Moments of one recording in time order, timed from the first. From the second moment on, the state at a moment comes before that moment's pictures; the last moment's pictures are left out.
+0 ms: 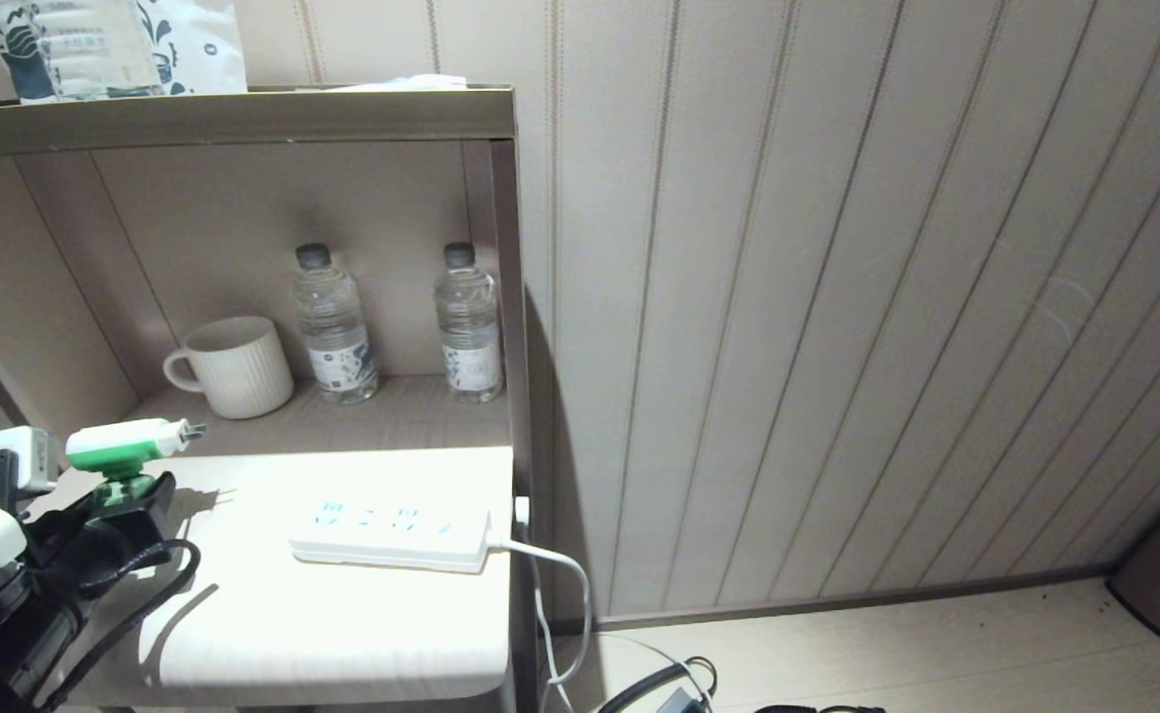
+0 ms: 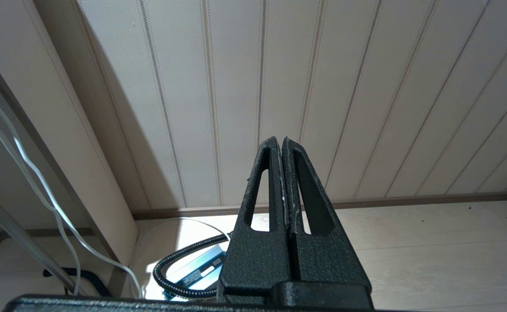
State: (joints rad) left arm 0.02 1.74 -0.03 -1.52 0.25 -0.12; right arm 0.00 0.00 0.00 0.00 -0.02 0.01
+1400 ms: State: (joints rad) left arm -0.02 1.91 -0.17 -1.52 0.25 -0.13; right arm 0.00 0.00 0.00 0.00 -0.02 0.01
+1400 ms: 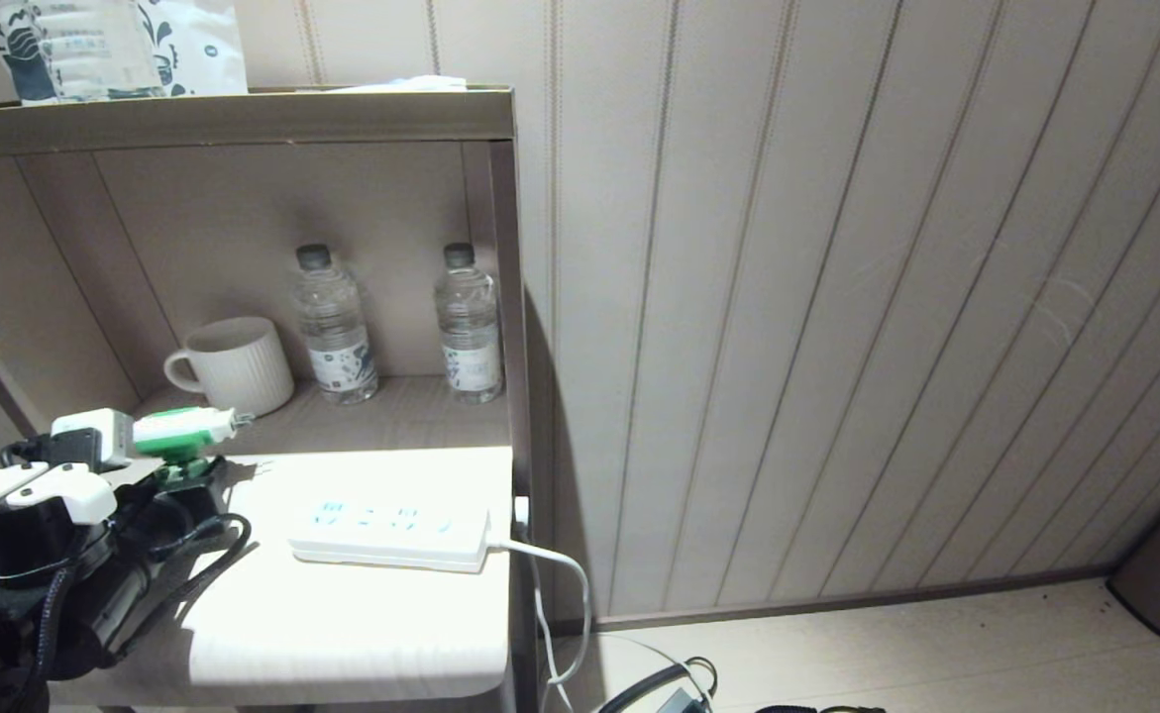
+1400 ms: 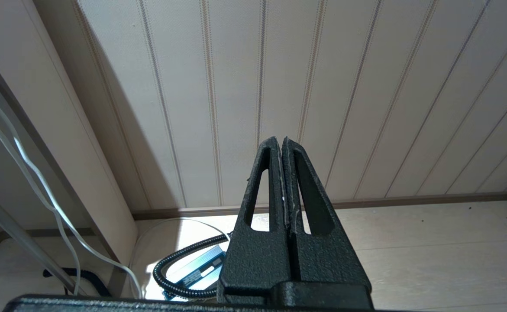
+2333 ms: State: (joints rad) left arm -0.03 1.83 -0.12 -1.52 0.25 -0.13; right arm 0.00 0.00 0.00 0.00 -0.02 0.01
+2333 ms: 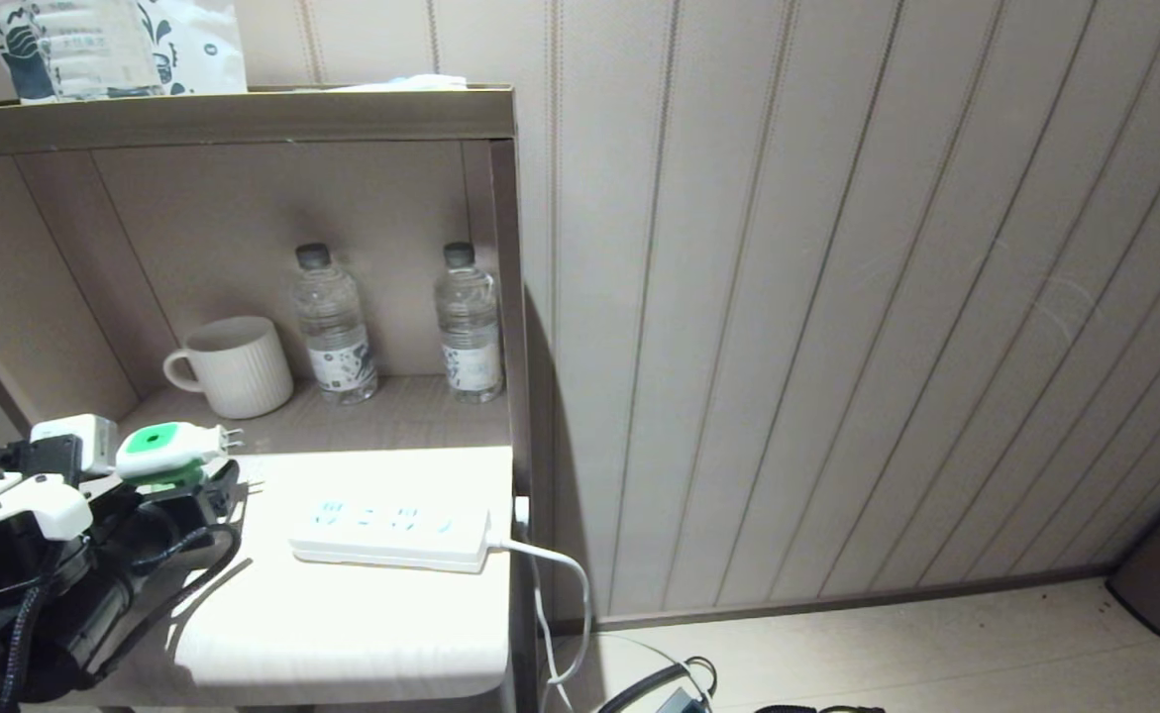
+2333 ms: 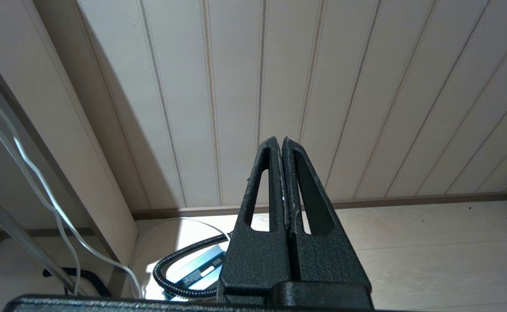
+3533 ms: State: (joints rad) left arm -0.09 1.65 -0.03 -1.40 0.24 -0.11; right arm 0.00 0.00 0.00 0.00 -0.02 0.01
